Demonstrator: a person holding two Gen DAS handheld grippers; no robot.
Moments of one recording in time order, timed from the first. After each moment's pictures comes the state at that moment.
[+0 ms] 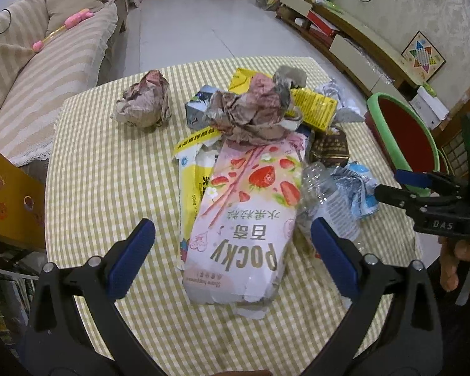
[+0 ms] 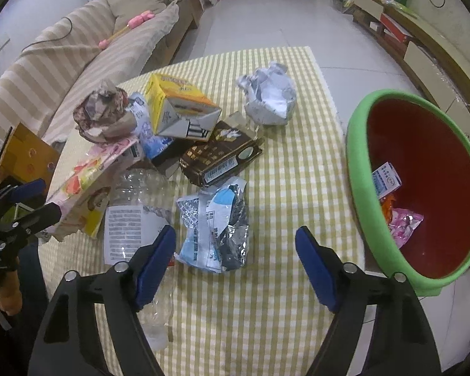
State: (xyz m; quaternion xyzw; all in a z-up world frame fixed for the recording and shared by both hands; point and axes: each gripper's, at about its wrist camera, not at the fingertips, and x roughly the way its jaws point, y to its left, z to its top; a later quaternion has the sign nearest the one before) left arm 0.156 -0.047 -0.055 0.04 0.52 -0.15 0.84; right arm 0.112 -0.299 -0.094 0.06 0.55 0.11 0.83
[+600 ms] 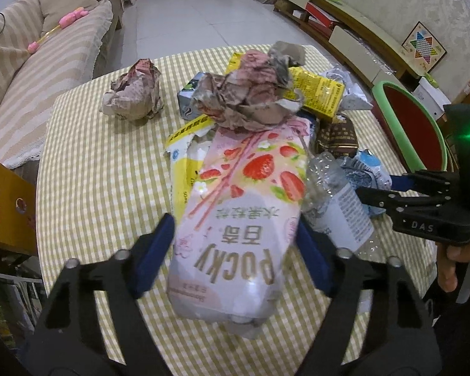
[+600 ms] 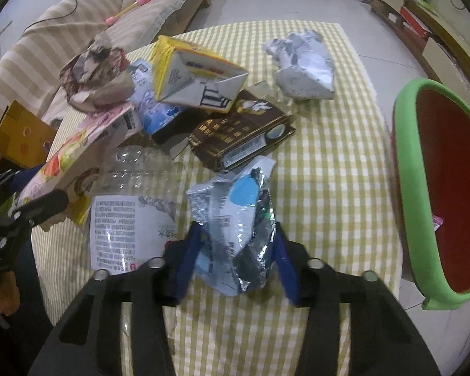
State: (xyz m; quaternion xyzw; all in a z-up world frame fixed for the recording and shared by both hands) left arm 0.159 -0.055 -0.071 0.05 0.53 -0.15 0.83; right arm 0.124 -0.272 -0.119 0.04 0.58 0.13 0.80
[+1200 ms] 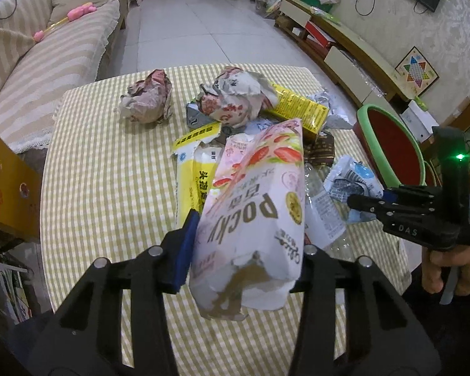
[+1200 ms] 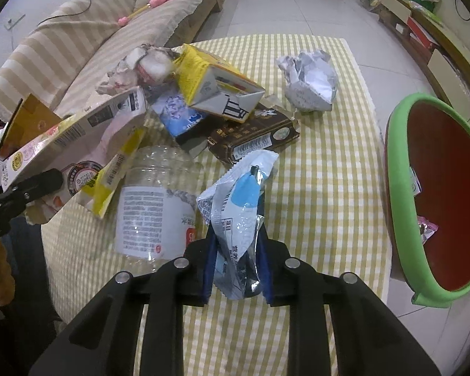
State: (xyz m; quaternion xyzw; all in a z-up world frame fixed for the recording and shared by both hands) left arm 0.140 -0.035 -0.040 0.00 0.51 -0.16 0.84; right arm 0.106 -0.273 -0.094 0.04 0.56 0.15 0.81
